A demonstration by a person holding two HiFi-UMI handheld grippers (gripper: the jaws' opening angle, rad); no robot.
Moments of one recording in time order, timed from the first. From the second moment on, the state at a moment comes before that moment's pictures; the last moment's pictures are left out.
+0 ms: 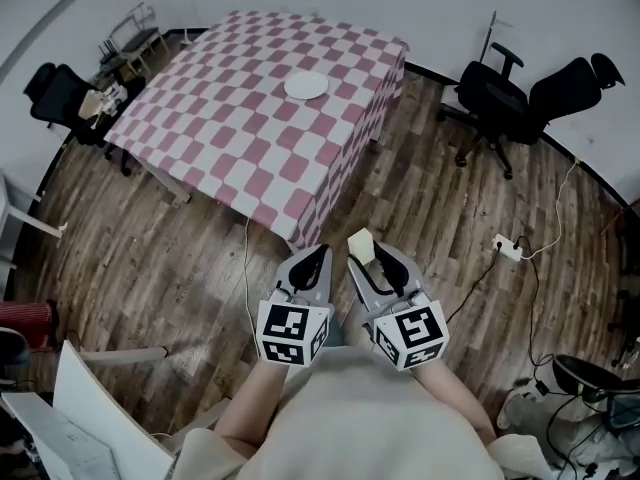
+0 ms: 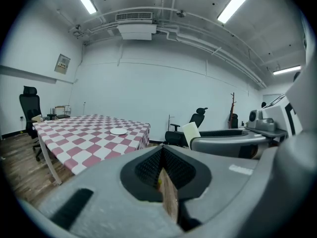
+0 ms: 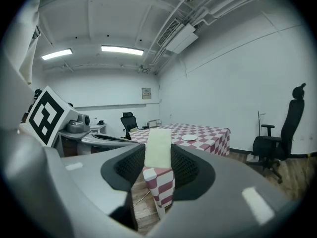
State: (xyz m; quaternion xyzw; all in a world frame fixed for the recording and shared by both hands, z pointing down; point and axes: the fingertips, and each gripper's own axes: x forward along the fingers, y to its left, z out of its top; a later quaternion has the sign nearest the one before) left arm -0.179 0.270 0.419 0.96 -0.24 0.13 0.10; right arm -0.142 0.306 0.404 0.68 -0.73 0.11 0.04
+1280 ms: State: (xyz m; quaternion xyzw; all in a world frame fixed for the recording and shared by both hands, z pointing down) left arm -0.141 0.029 0.416 0.96 -0.21 0.12 0.14; right arm -0.102 0.064 0.395 0.68 -0.72 0.12 0.04
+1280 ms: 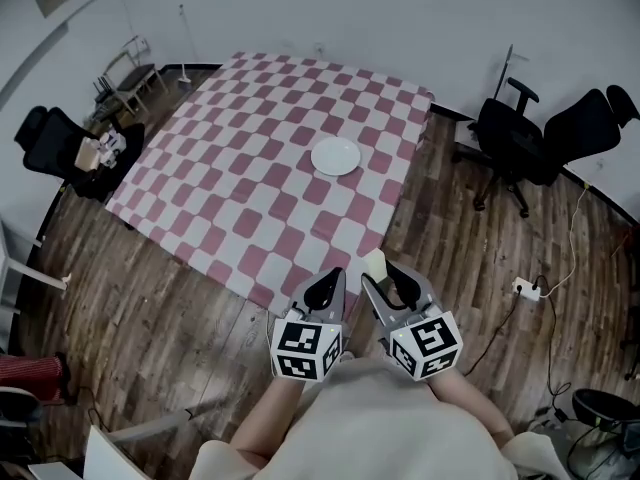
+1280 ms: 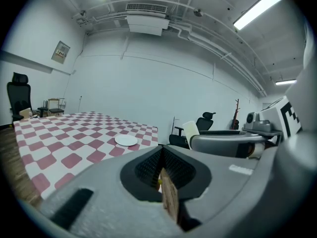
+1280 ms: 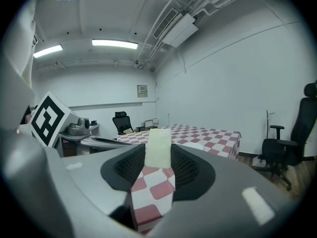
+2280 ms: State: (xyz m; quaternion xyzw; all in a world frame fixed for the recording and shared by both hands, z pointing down) left arm -0.113 -0.046 0.447 0.94 -0.27 0.12 0.18; right arm -0.068 -0.017 0.413 0.62 -0.77 0.13 0.06
